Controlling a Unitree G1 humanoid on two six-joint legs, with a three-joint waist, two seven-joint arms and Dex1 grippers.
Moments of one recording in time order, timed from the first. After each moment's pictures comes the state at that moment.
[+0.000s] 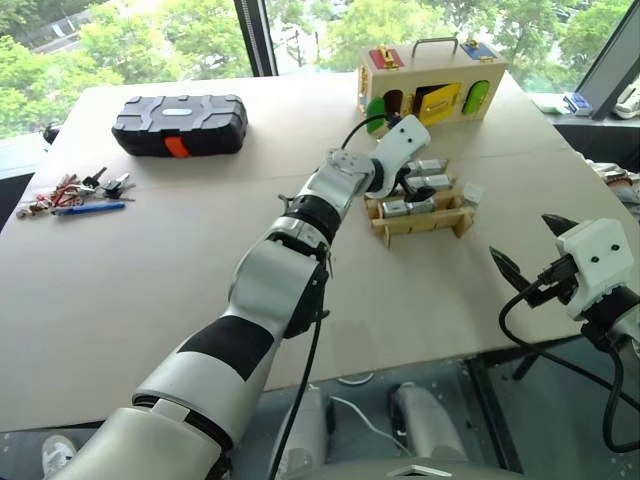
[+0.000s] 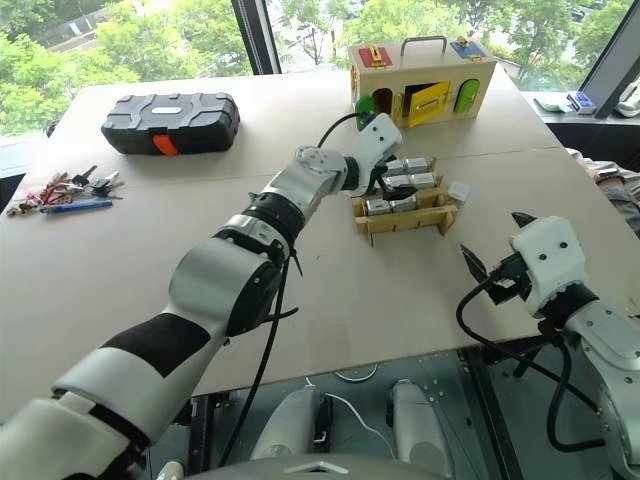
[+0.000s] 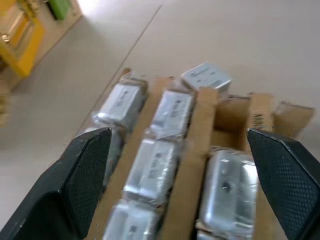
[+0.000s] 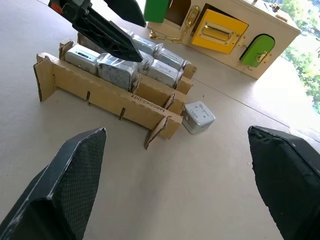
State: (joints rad) left arm -1.39 0.02 -0.13 1.29 0.18 0.07 -0.71; right arm 0.14 -0.63 -0.33 -0.81 0.32 0.63 0.43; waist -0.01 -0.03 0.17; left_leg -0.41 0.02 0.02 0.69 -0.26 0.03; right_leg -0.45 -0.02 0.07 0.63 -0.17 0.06
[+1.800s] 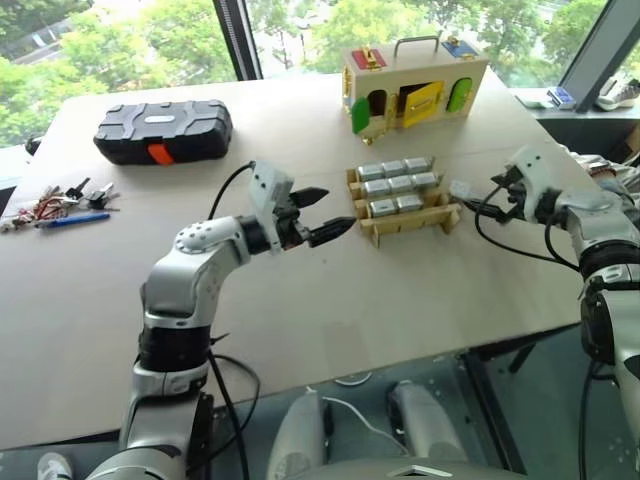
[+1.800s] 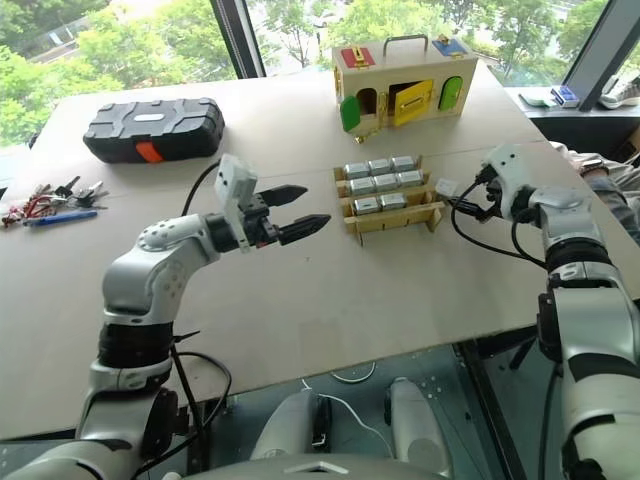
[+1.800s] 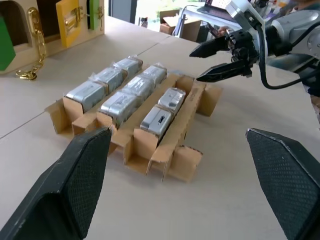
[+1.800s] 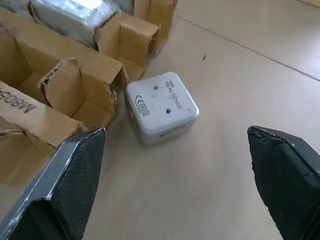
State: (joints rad) left arm -0.47 0.46 0.09 -0.21 -0.42 0.71 -0.85; right arm -1.04 -0.58 0.01 1.24 -0.01 -0.08 0.90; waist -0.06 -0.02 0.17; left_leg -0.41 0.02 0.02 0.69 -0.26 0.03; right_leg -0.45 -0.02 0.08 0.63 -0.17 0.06
